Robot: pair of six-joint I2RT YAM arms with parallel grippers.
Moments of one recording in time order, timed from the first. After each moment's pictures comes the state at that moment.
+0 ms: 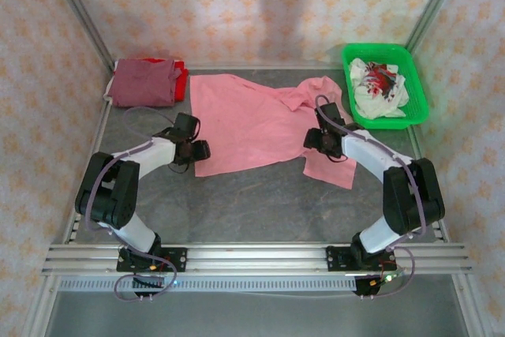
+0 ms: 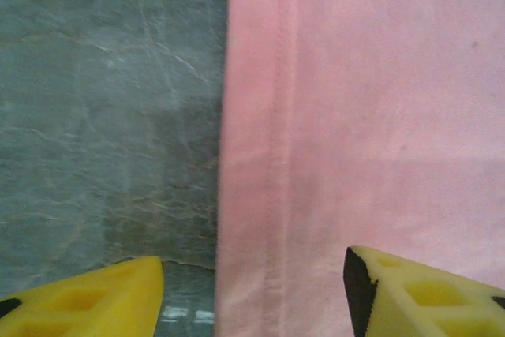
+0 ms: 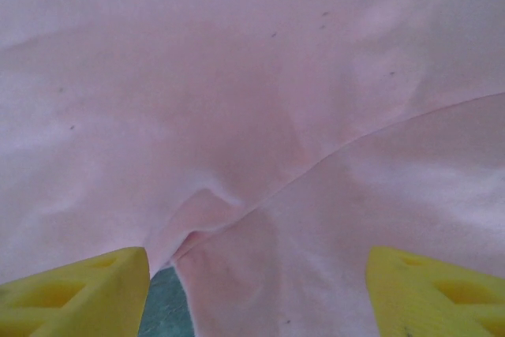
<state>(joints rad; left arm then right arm) -0.22 1.62 0.86 -0.36 -0.01 -0.53 0.31 1.55 0.98 -0.53 0.11 0.58</state>
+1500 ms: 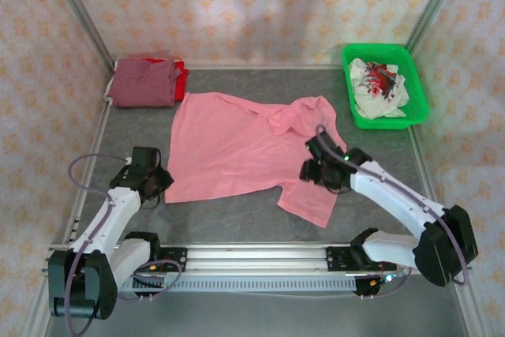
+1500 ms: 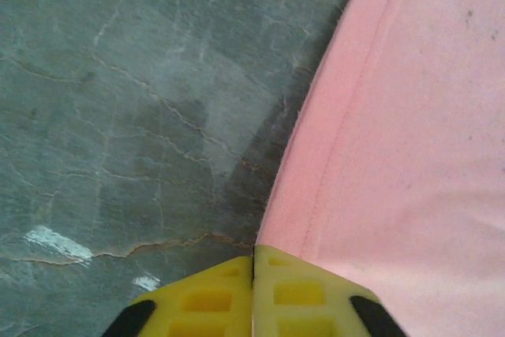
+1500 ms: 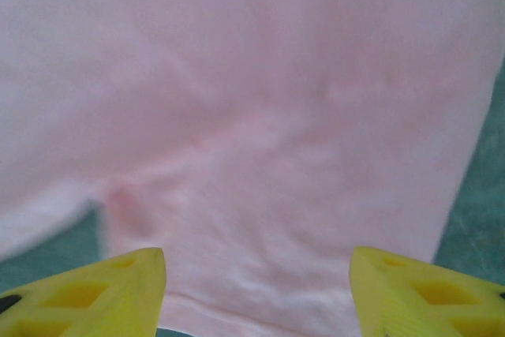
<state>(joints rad) 0.02 0.97 0.51 -0.62 -0.05 -0.69 0.55 1.18 0.87 -0.86 0.10 0.78</state>
